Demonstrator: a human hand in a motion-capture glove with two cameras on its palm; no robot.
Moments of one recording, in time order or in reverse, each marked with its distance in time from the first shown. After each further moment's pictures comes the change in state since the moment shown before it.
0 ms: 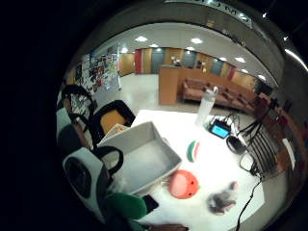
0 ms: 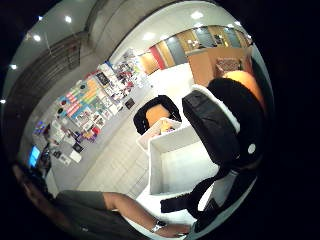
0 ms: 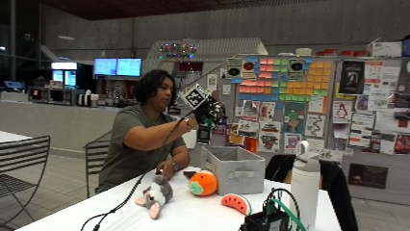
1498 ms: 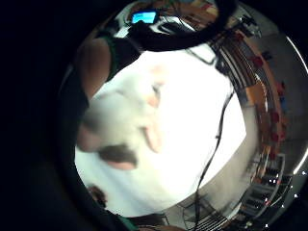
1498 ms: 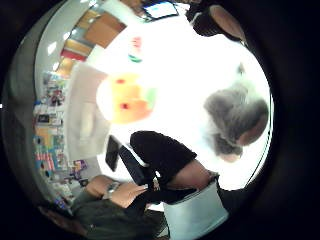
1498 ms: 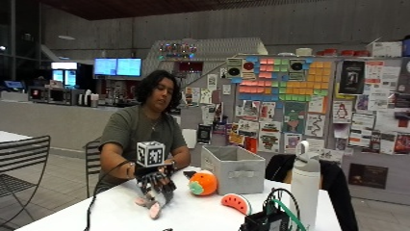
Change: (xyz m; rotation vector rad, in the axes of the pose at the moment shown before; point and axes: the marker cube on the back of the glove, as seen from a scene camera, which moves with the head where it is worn) arm 0.276 0.304 0.008 -0.638 0.469 0.641
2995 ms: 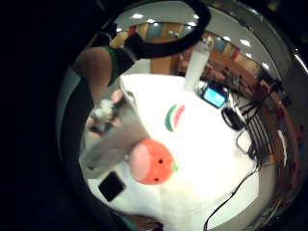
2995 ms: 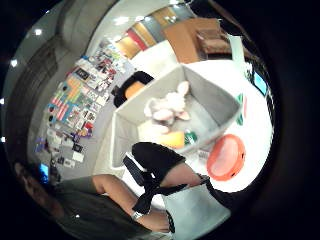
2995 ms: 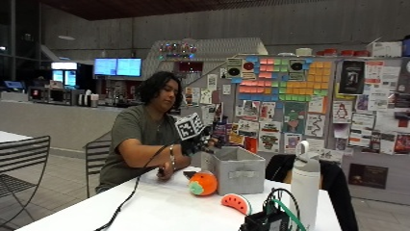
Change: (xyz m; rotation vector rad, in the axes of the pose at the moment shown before) arm -0.217 -0.040 -0.113 0.315 -0.320 -0.596
